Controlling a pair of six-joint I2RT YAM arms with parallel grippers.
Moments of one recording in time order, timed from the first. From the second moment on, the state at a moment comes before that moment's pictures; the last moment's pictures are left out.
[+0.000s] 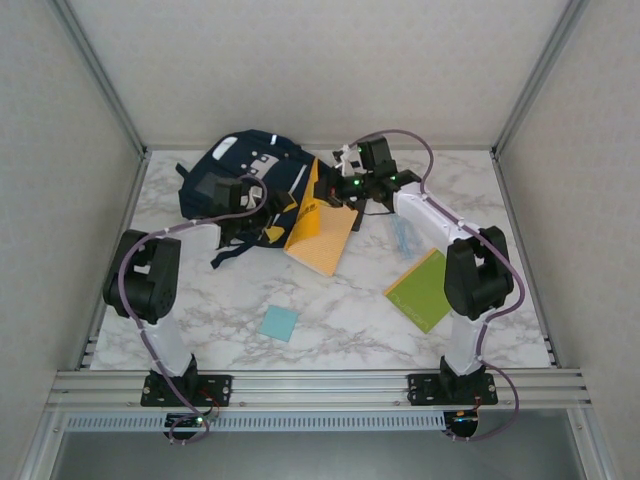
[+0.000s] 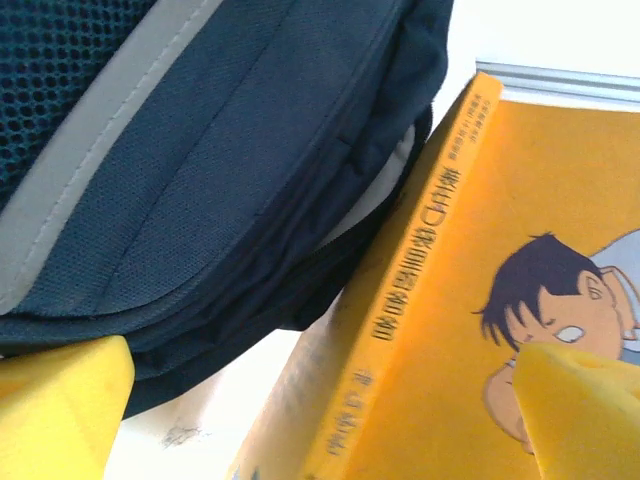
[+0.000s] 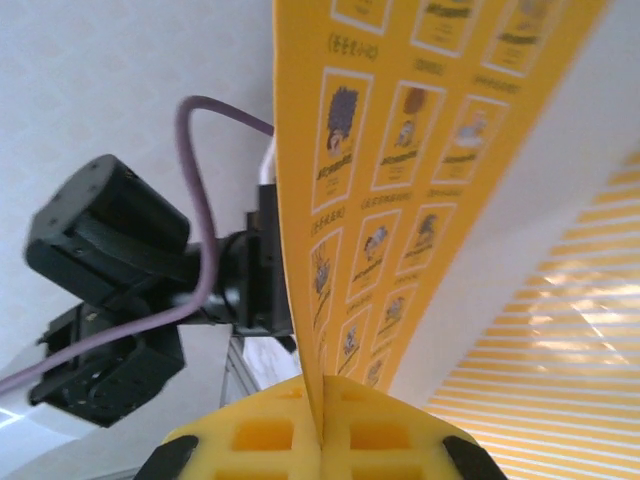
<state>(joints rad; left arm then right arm) -0.27 1.82 1.01 0.14 0.75 -1.14 0.47 1.88 1.52 -0.34 -0.81 0.70</state>
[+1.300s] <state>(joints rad) -0.43 1.79 1.18 -0.21 0.63 -0.99 0.37 1.73 1.15 -0.35 -0.60 0.80</state>
